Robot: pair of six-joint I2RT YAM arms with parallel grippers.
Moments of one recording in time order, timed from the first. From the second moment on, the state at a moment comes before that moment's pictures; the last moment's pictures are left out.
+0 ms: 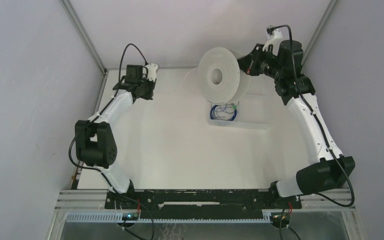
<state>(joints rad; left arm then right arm) -0.14 1.74 1.42 -0.43 0.12 0.21 0.18 1.41 1.57 -0.36 -0.51 0.43</state>
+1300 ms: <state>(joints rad) -0.79 1.55 1.09 -0.54 0.12 0.65 0.10 1.78 1.77 -0.52 -0.03 0.63</state>
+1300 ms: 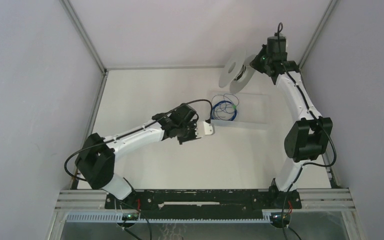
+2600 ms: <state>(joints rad) -0.48 1.50 1.73 -0.59 0.77 0.04 0.57 1.71 1.55 -0.36 0.30 0.09</state>
